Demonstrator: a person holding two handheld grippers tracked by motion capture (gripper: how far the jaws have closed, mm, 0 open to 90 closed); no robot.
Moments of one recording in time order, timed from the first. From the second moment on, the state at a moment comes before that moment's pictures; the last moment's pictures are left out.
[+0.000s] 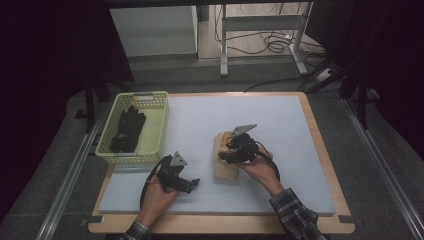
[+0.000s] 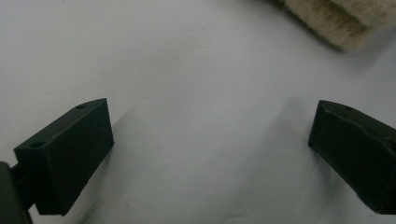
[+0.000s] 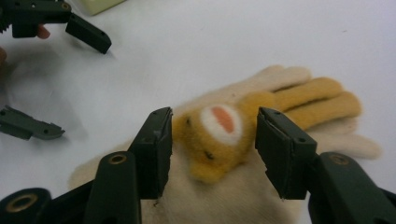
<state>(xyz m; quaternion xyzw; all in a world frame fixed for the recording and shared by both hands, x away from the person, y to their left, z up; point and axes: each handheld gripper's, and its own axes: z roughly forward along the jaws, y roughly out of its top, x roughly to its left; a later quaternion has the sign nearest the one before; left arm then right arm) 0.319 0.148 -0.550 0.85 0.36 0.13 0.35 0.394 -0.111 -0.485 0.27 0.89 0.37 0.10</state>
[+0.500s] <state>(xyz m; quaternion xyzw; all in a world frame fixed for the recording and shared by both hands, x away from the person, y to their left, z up) 0.319 0.148 -0.550 0.85 0.36 0.13 0.35 0.395 -0.137 -0.471 0.29 0.87 0.37 0.14</state>
